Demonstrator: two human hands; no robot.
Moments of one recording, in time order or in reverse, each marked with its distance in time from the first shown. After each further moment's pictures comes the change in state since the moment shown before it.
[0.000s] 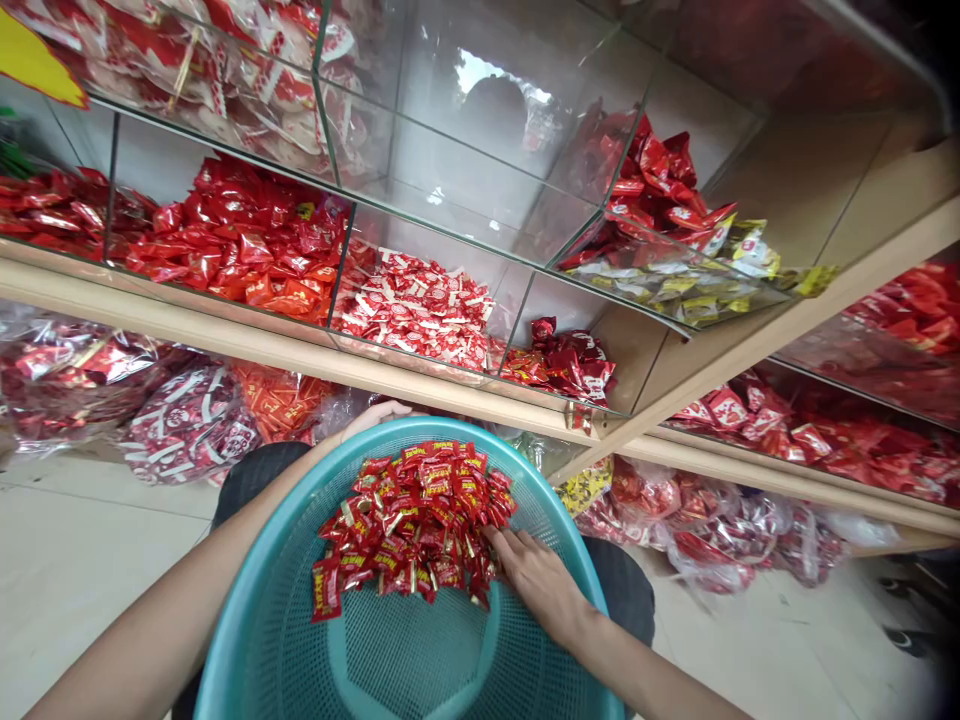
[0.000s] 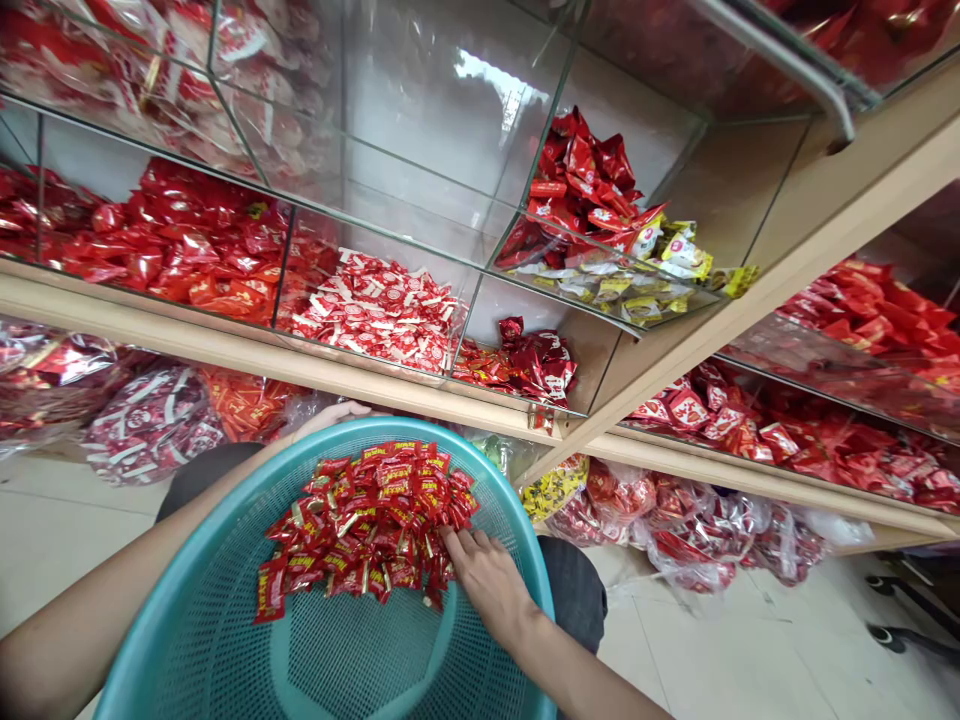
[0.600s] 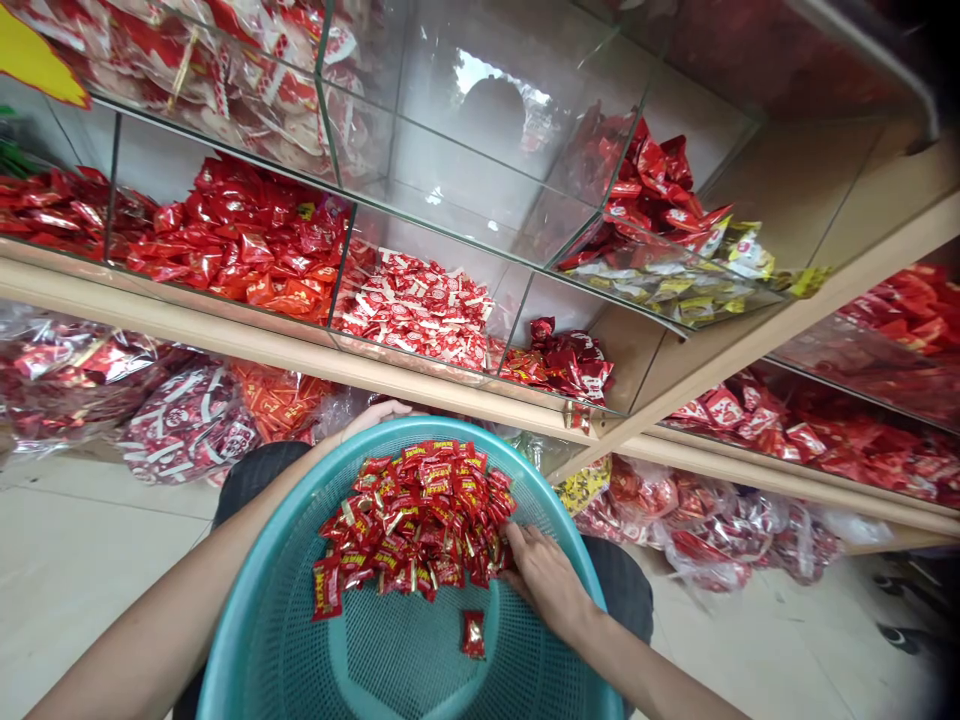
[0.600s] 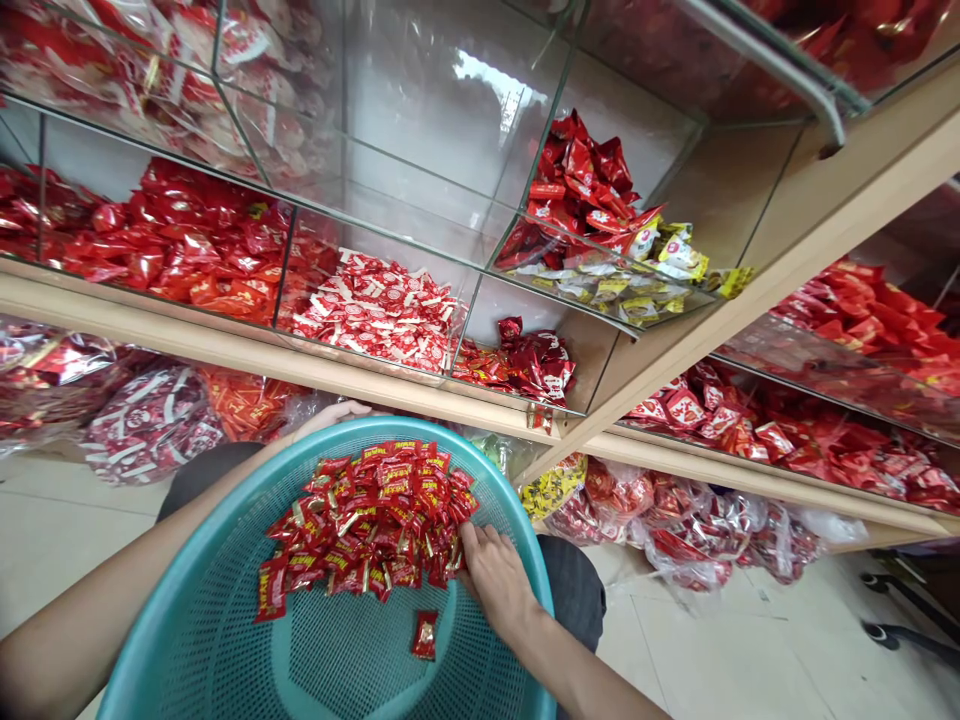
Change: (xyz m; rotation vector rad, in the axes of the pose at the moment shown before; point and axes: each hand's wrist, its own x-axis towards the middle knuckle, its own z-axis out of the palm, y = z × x) left_hand -0.001 0.000 -0.001 0.022 0.019 0.009; right_hand -0.005 0.003 -0.014 0.212 -0.092 0.177
